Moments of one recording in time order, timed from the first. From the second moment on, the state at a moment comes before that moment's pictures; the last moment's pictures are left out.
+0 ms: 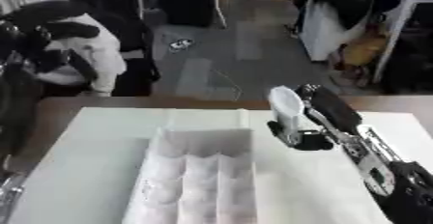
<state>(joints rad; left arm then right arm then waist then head) -0.58 0.38 -0.09 -1.98 0.00 -0.21 0.05 -0.83 -0.44 0.17 -1.20 0.91 -0.53 -0.16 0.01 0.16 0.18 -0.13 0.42</state>
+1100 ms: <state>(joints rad) -0.65 0.32 -0.12 -1.98 0.00 -0.18 0.00 -0.92 -0.35 0.24 -1.15 0.79 -0.73 -0.15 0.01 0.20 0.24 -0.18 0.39</state>
